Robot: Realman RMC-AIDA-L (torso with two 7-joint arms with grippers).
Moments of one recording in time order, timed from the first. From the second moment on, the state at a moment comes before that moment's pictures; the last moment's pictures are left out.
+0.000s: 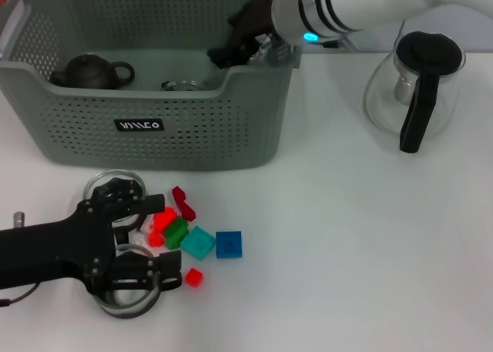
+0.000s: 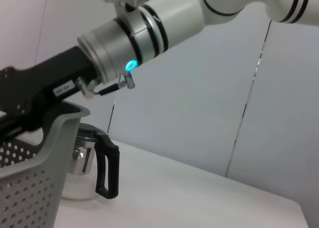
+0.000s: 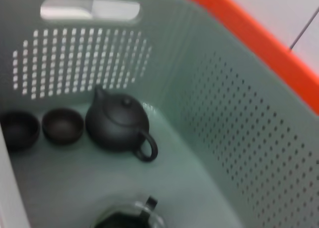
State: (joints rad) left arm -0.41 -2.12 0.29 0.70 2.25 1.96 -1.17; right arm 1.19 2.11 -1.52 -0.56 -2.29 -0.60 2.19
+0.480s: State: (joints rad) left arm -0.42 -2.11 0.27 0.72 2.25 1.97 -1.20; right arm 0.84 2.10 -1.55 -1.18 -2.17 -0.68 2.16
